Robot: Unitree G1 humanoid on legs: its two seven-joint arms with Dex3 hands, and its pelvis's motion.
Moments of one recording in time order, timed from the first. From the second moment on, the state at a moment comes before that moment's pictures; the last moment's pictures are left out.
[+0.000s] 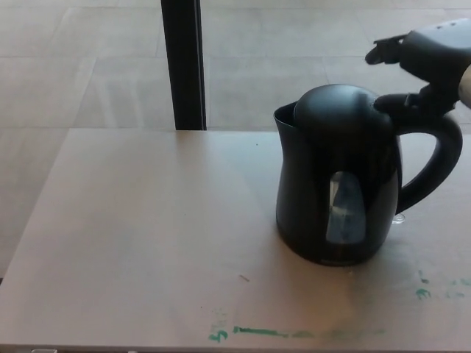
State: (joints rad) left_arm 0.05 0.64 0.49 1.18 -0.30 0.08 -0.49; right_arm -1.16 -0.67 0.44 0.67 -0.72 -0.06 0.29
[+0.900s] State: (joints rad) left_arm 0.07 0.64 0.52 1.19 -0.31 0.08 -0.49; right_arm -0.77 -1.03 -0.17 0.66 -0.45 -0.09 0.34
